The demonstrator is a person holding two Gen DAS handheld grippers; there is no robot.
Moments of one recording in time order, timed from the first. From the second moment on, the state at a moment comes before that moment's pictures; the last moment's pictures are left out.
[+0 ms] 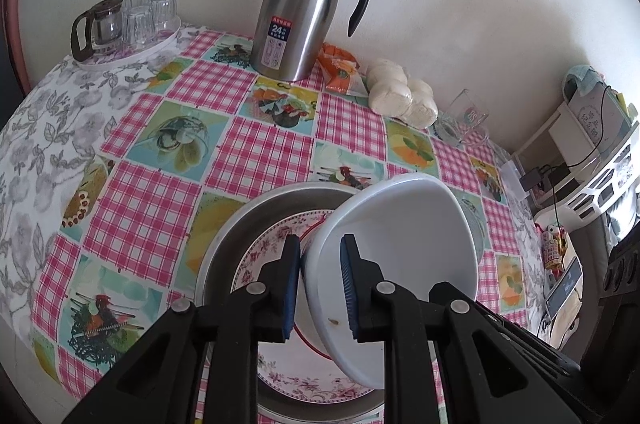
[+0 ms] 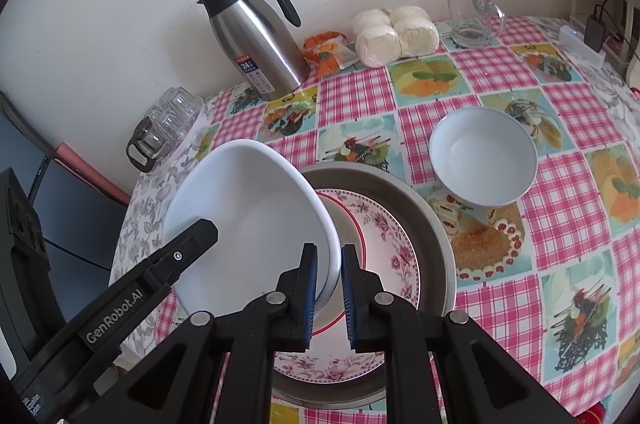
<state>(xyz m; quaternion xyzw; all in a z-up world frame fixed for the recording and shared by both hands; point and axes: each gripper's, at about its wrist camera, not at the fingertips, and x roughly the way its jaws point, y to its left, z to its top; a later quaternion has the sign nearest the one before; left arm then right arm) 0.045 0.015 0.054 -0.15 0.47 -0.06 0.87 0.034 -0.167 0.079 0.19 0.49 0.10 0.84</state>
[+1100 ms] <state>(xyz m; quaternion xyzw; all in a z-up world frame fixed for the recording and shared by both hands) 0.049 0.024 0.041 -0.17 0.48 -0.05 0.86 0.043 -0.174 0.064 0.20 0.51 0.10 0.83</state>
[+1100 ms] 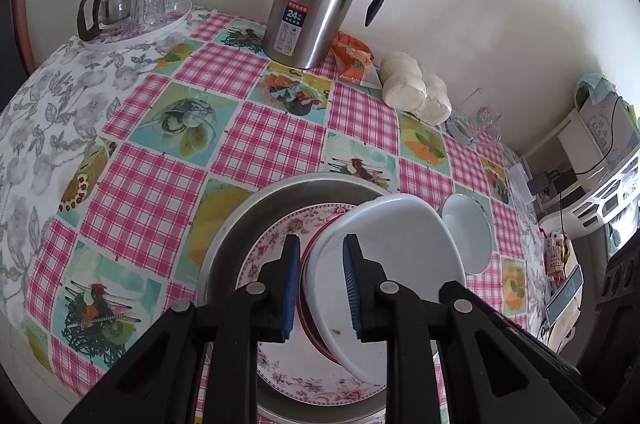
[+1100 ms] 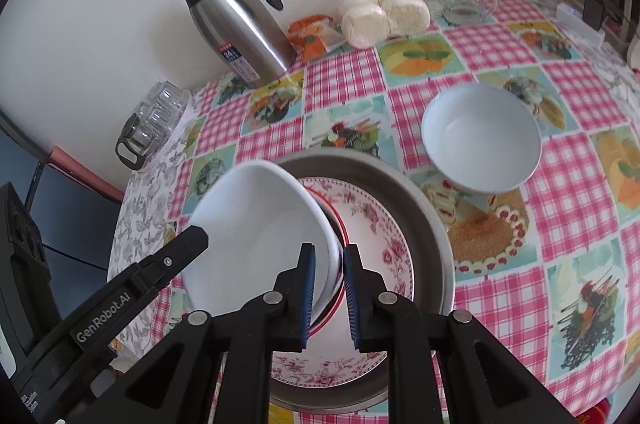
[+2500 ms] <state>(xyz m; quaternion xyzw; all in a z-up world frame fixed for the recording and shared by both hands) 0.038 0.028 0.058 -0.15 0.43 0.06 0.89 0.042 -0.201 0.080 0.17 0.47 0.06 0.87</state>
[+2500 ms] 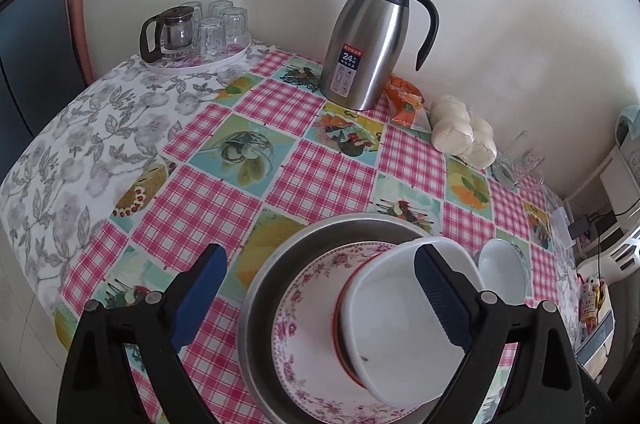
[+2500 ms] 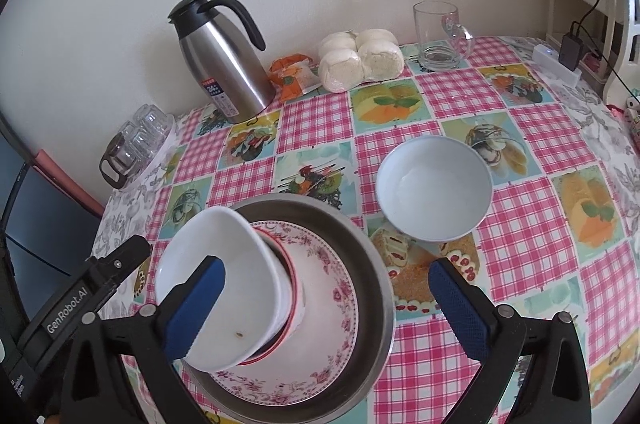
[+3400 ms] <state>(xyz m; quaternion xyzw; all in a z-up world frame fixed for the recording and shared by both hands) 0.048 -0.141 0.094 -0.04 0.38 -0.09 0.92 0.038 -0.346 0.054 0.25 0.46 -0.05 0.85</state>
